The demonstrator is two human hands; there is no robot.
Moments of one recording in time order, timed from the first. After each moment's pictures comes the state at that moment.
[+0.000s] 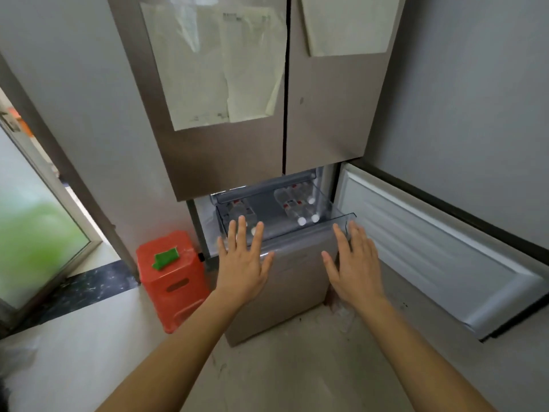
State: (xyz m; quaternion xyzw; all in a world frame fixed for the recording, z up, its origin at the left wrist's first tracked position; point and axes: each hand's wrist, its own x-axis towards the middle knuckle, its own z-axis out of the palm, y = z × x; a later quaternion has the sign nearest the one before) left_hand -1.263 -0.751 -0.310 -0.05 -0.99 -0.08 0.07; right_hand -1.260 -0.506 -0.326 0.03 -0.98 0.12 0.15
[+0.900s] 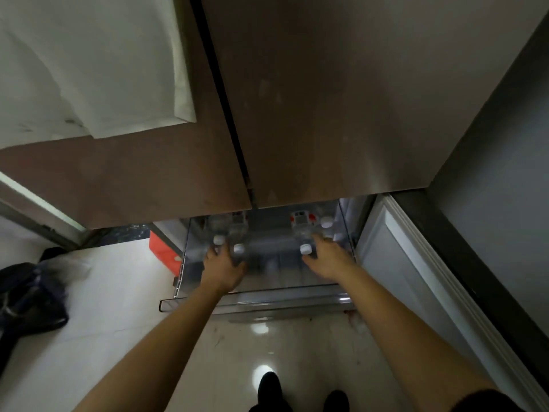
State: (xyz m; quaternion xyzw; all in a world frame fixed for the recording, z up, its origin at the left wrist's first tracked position) left_hand -1.508 -0.704 -0.418 0.30 -0.91 -0.24 -0.14; right_hand -1.619 -0.465 -0.420 0.17 -0.92 0.23 -0.26
